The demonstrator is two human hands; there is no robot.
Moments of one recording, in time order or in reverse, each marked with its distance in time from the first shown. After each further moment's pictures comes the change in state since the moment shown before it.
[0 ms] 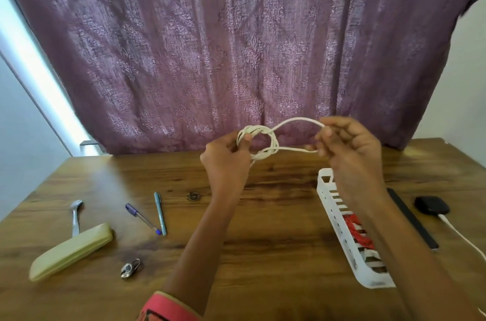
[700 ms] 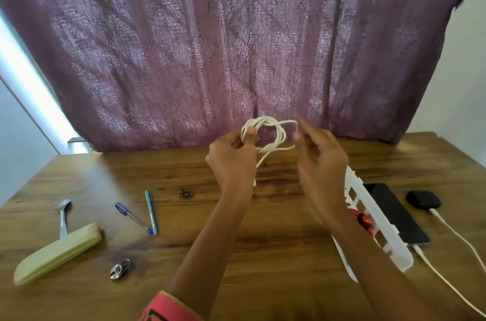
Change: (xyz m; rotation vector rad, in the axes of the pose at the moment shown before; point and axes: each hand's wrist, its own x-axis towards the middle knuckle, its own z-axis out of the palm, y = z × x) left_hand -0.010 0.011 0.024 -0.201 0.014 -0.137; right_hand -0.010 0.034 0.015 -0.720 0.205 -0.267
